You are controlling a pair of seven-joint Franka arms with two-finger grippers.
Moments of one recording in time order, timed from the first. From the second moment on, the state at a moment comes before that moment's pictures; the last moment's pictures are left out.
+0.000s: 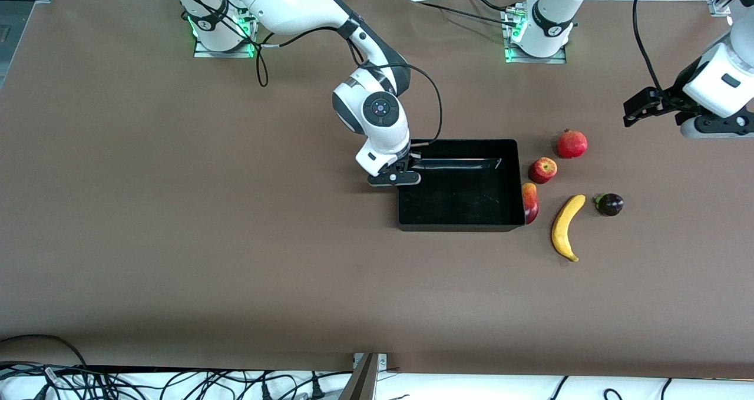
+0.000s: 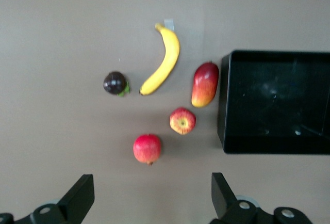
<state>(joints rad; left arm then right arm) 0.01 -0.03 -0.06 -1.70 0.03 1.57 -0.08 0.84 0.86 0.00 -1.31 0.14 2.25 0.74</state>
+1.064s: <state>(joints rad) -0.01 0.15 -0.09 -2.28 0.03 2.33 0.36 0.79 0.67 -0.24 -1.26 0.15 2.03 0.53</state>
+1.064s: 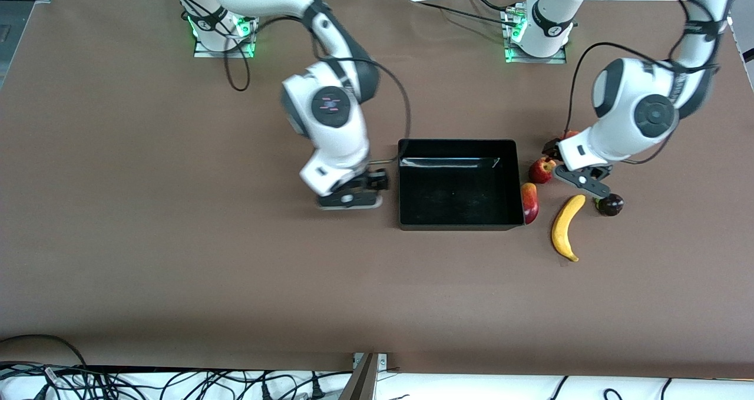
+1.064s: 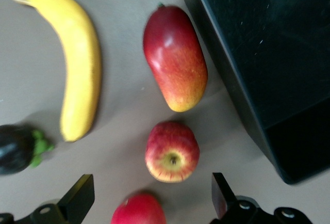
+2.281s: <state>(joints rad) -0.01 0.18 -0.09 -2.29 0.03 2.38 0.38 0.55 0.15 -0.43 -1.50 0.18 1.59 0.00</state>
